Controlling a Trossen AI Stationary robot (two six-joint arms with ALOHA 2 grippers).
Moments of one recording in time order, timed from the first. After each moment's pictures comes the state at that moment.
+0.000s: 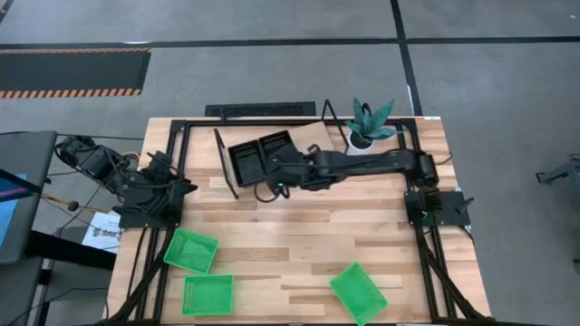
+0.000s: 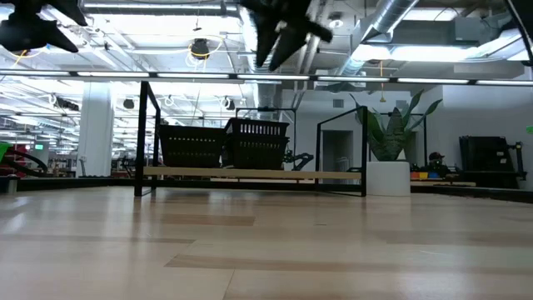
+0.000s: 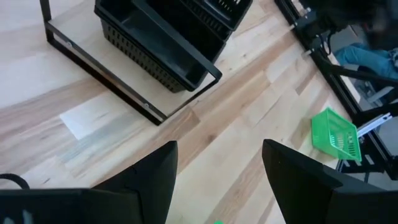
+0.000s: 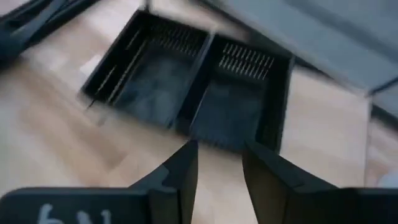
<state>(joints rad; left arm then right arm) -0.55 0.50 0.90 -1.27 -0.58 -1.37 0.05 1.99 1.97 -1.03 0.62 0.78</state>
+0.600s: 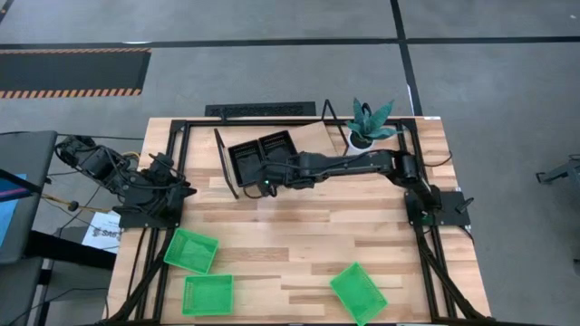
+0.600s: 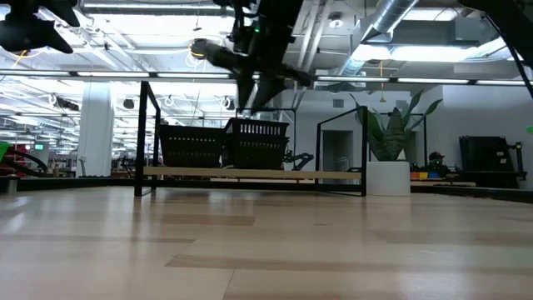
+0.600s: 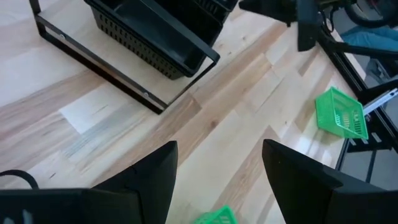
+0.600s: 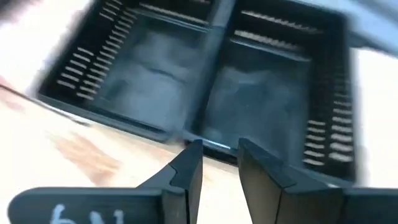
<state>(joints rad) -0.55 0.50 0.90 -1.28 -0.53 -1.32 -0.01 2.16 1.97 -0.92 0.54 0.80</state>
